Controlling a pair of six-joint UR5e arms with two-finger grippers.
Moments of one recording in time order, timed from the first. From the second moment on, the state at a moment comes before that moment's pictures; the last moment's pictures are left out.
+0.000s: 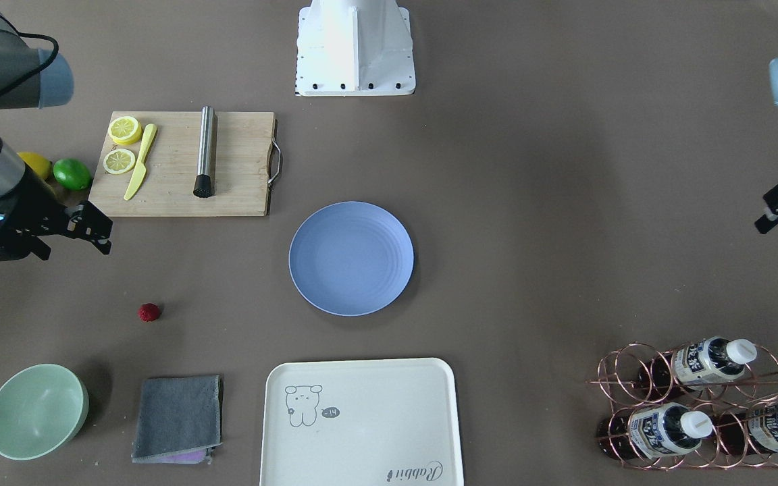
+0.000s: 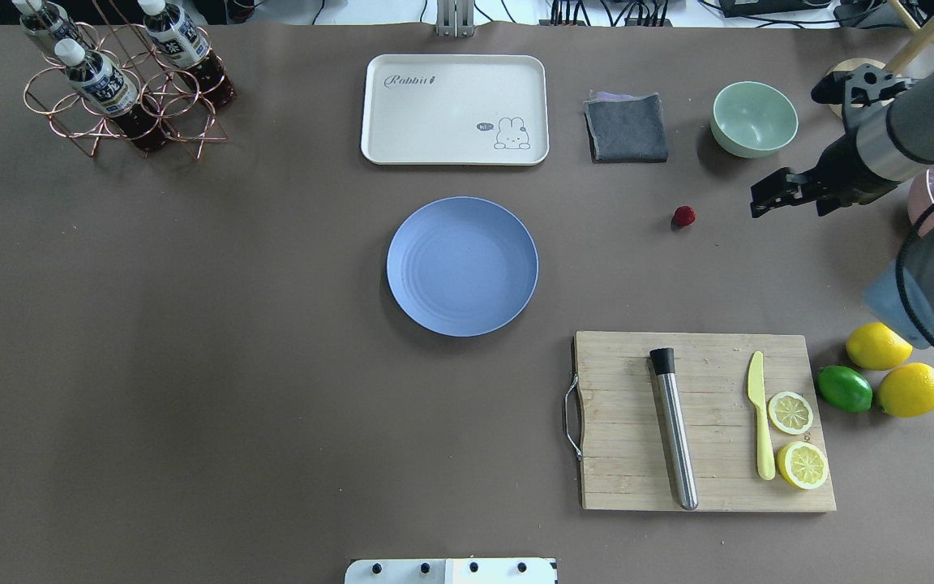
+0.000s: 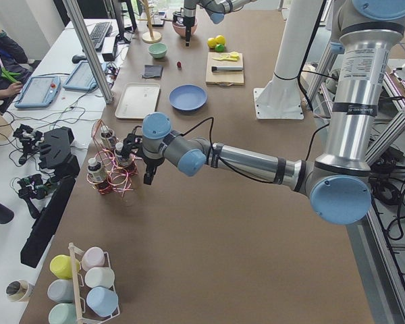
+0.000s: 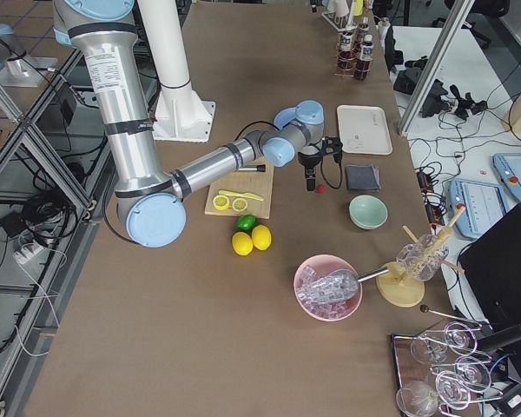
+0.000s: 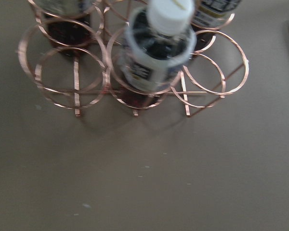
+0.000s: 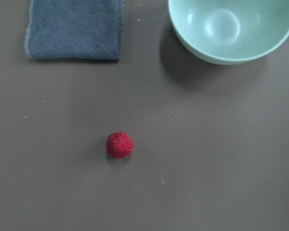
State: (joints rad) left arm -1.43 -1.67 -1.65 -1.93 -2.38 -0.32; right arm 0.95 -1.32 1.75 -1.33 2.11 0.84
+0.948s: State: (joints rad) left arm -1.64 -1.64 -1.66 -1.66 -2.39 0.10; right arm 0.85 -1.13 1.46 -1.27 2.01 0.87
